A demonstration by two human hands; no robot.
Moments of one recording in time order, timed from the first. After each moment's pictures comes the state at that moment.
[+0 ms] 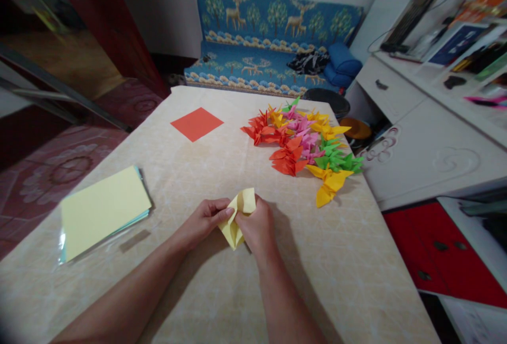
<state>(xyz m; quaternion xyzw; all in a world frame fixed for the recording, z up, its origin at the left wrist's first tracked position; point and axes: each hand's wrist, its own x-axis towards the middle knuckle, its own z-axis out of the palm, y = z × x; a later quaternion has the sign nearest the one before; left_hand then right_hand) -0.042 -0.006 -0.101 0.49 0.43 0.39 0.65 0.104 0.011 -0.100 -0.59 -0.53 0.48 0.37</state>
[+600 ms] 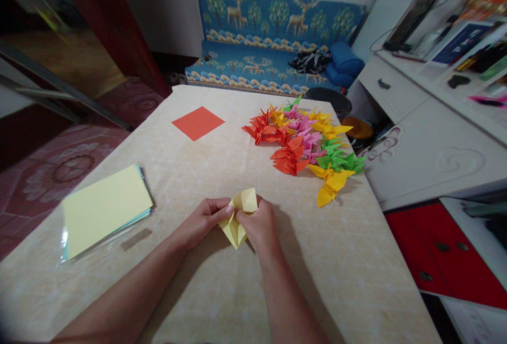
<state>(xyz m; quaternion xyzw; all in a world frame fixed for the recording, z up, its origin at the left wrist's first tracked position) -0.043 -0.007 -0.100 0.47 0.41 0.38 0.68 0.104 0.010 -0.094 -0.58 -0.51 0.51 0.37</state>
